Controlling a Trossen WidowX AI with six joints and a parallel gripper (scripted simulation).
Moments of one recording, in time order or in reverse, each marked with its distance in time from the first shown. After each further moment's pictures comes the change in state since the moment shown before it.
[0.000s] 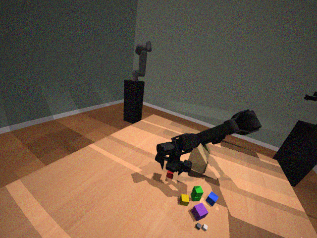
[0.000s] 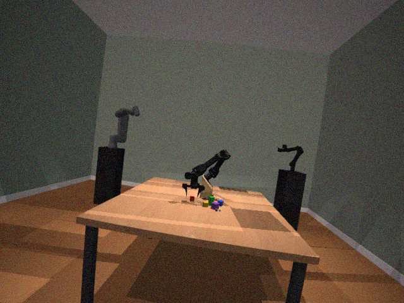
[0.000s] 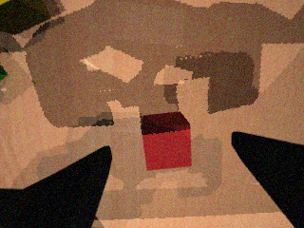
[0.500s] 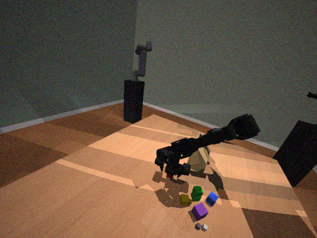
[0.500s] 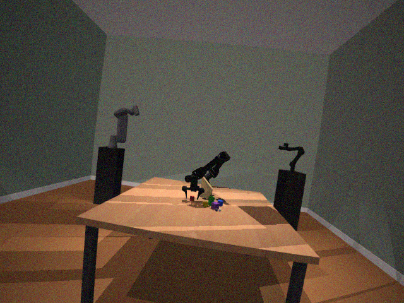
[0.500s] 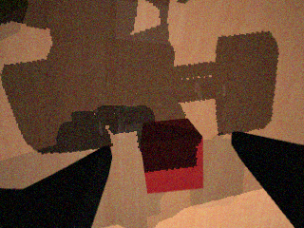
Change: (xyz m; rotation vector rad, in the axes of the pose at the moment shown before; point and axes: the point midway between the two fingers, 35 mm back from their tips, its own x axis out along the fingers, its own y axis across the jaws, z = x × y) arm 0.024 0.001 -0.001 0.000 0.001 0.003
